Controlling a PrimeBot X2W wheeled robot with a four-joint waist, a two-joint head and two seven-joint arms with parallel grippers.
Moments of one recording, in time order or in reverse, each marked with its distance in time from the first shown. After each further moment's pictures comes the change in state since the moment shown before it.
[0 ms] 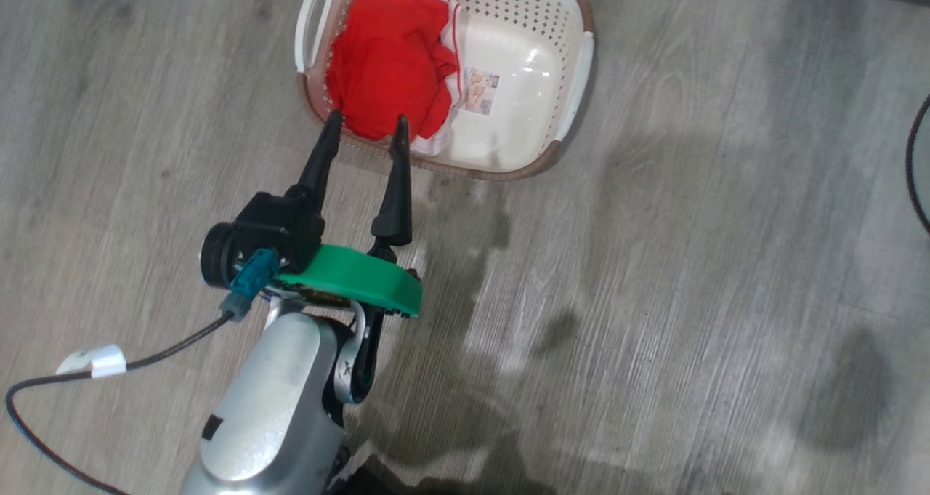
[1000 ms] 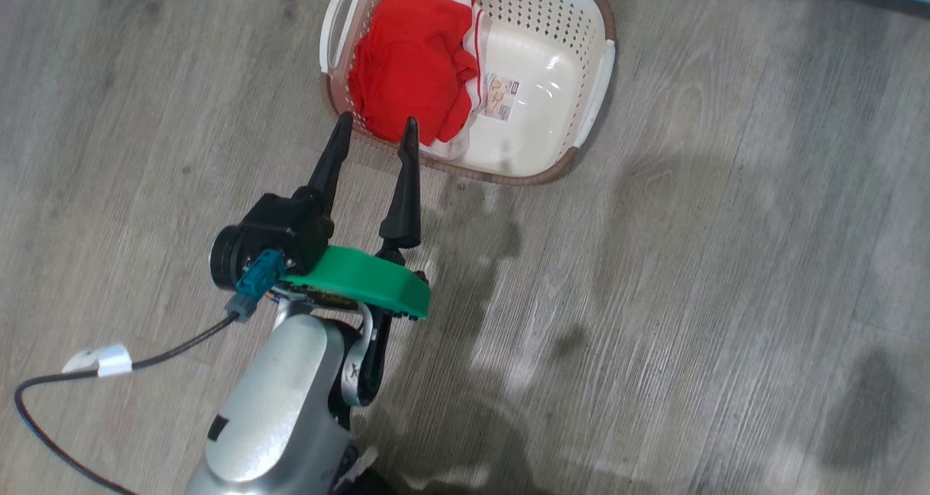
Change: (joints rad) left arm -0.002 -0.001 -0.026 -0.007 -0.032 0.016 0.000; right arm -0.096 -0.043 0.019 0.125 0.032 -0.001 0.154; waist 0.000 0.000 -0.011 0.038
